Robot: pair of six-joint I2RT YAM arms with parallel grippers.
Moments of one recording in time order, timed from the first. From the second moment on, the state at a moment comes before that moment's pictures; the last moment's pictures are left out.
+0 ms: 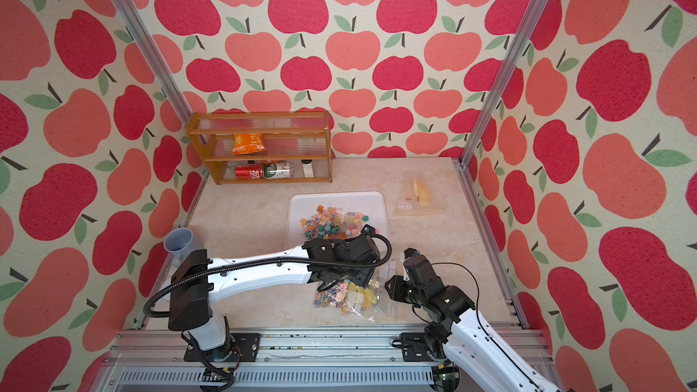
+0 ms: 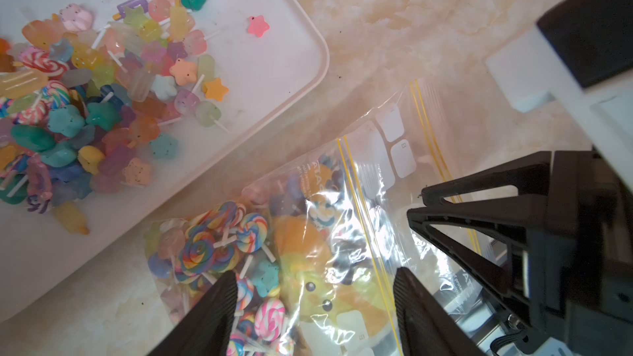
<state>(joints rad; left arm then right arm) -1.25 1.75 1.44 -0.74 -0.25 -0.59 0.64 0.59 0.33 -0.66 -0.18 0.71</state>
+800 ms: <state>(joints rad) -1.25 1.69 1.40 -0.76 -0.27 -0.61 0.64 0.57 0.31 -0.51 -0.31 0.71</state>
